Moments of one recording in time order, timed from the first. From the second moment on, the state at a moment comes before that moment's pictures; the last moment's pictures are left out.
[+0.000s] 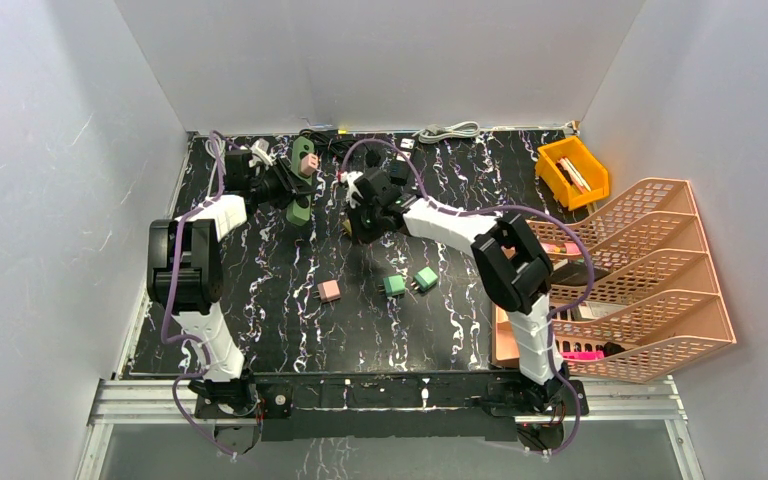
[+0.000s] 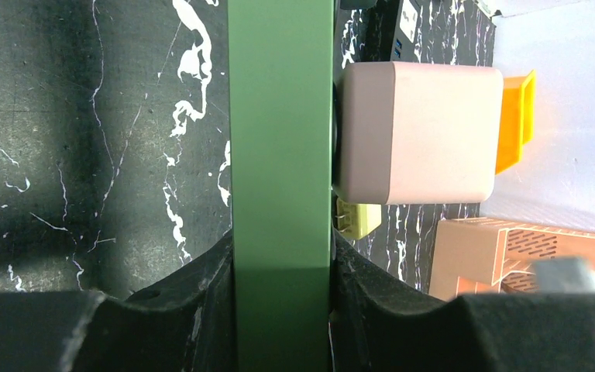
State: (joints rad) left arm 0.00 1.87 1.19 0.05 0.57 -0.63; right arm 0.79 2.06 1.59 -0.33 -0.19 0.20
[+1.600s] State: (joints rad) left arm -0.06 1.80 1.15 0.04 0.44 -0.57; right arm 0.62 1.93 1.68 -0.12 -0.37 0.40
